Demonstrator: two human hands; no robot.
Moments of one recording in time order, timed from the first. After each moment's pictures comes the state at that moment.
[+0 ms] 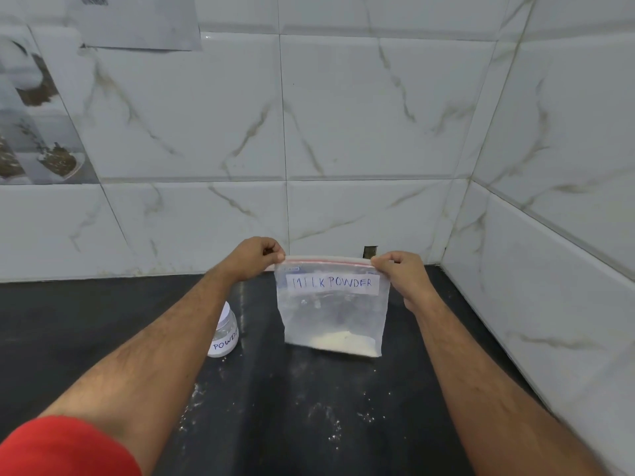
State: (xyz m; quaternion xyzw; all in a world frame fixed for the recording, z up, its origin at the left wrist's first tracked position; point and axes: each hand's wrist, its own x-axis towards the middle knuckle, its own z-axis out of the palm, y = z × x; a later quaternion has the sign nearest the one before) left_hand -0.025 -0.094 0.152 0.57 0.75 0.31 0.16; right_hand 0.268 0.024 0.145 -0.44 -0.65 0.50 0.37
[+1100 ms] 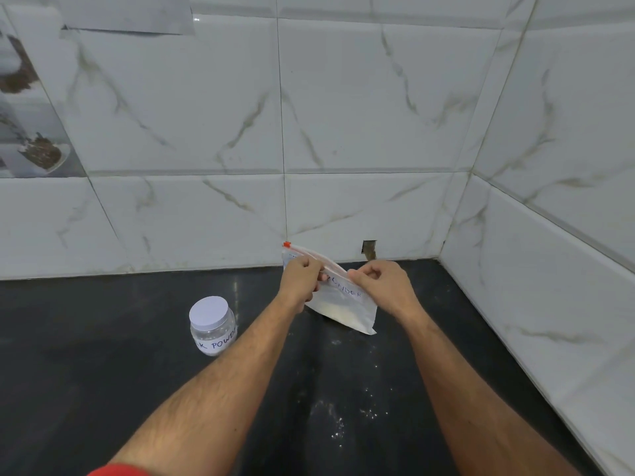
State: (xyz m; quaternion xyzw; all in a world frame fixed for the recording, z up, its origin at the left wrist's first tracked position) left_hand 0.087 -0.074 0.120 0.31 0.70 0.55 0.34; right_hand 0.252 -0.013 0.136 -0.44 -0.77 0.37 0.29
